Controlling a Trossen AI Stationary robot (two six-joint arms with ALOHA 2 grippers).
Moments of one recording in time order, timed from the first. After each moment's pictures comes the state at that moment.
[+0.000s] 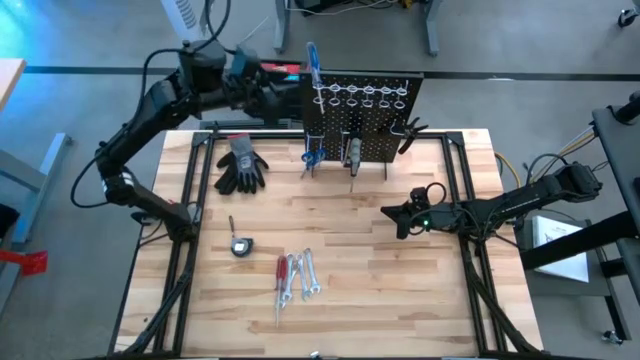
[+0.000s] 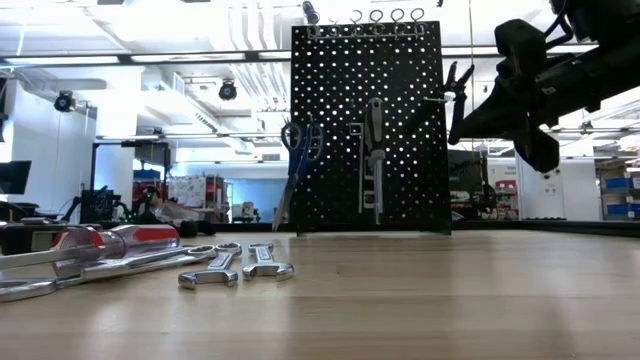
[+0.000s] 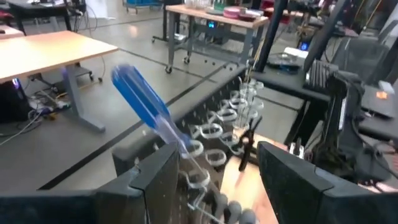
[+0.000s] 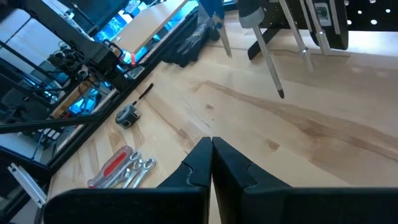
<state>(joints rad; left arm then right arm) 0.49 1.46 1.95 -0.71 0.01 -0.11 0.20 0.92 0.21 0.35 0.50 0.85</state>
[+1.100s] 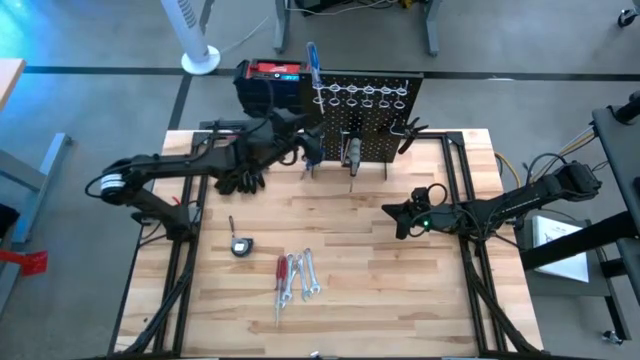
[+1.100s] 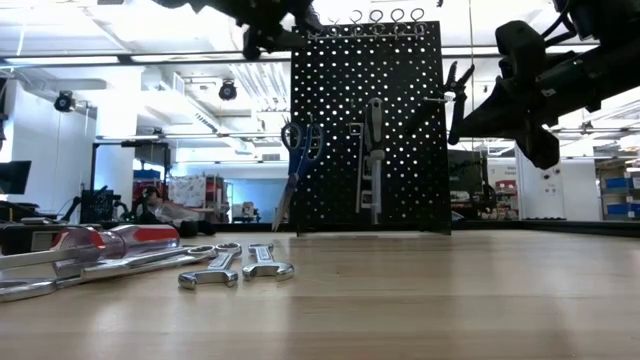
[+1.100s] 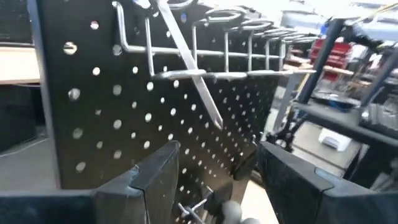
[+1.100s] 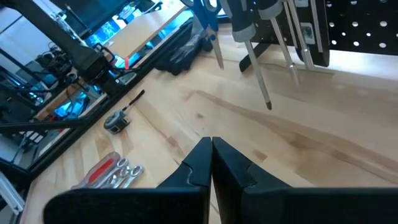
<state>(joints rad) 0.26 1.44 1.16 0.27 -0.46 -0.20 0.22 0.92 0.21 0.35 0.57 0.80</state>
